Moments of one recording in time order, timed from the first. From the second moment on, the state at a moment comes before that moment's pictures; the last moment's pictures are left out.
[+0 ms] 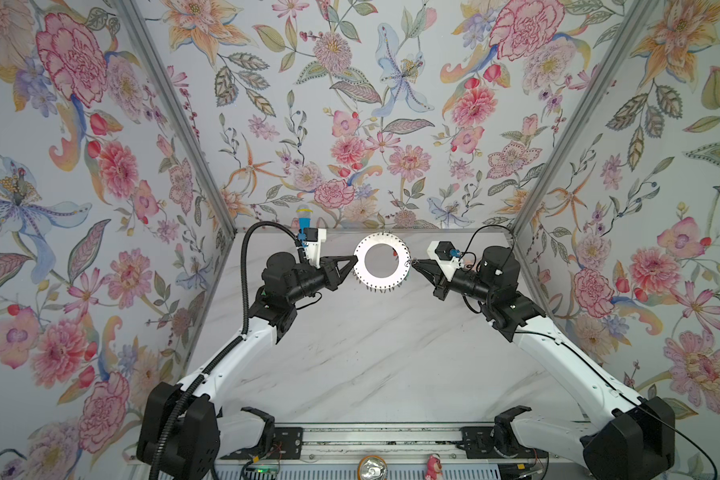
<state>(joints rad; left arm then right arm) -0.36 1.25 0.85 0.37 0.62 -0.66 0.41 1.19 1.00 0.03 -0.59 -0.35</state>
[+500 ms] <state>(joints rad) -0.36 1.16 0.78 0.36 0.59 -0.61 0.43 1.19 1.09 -0.12 -0.54 -0.49</state>
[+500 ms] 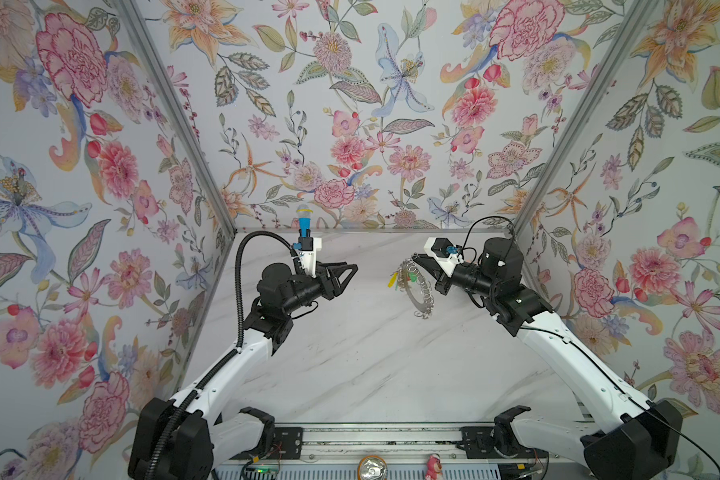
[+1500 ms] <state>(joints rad) -0.47 1.07 0.88 0.12 0.55 0.18 0.62 1.21 1.12 -0.26 -0.36 -0.68</state>
